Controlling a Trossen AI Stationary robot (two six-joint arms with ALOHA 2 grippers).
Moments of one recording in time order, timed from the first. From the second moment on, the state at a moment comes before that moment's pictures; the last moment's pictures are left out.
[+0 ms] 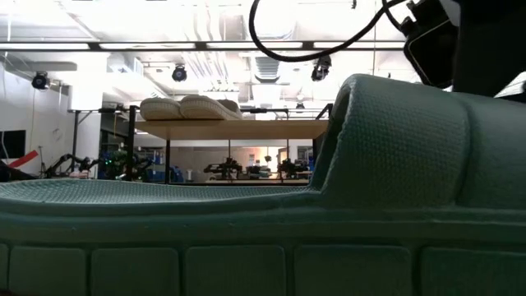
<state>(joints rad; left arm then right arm) -0.64 1.57 1.62 -0.95 -0.83 -0.04 0.69 1.82 0.98 0.01 0.21 1.72</state>
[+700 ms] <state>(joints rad) -0.64 1.57 1.62 -0.95 -0.83 -0.04 0.64 1.82 0.98 0.05 0.21 1.66</state>
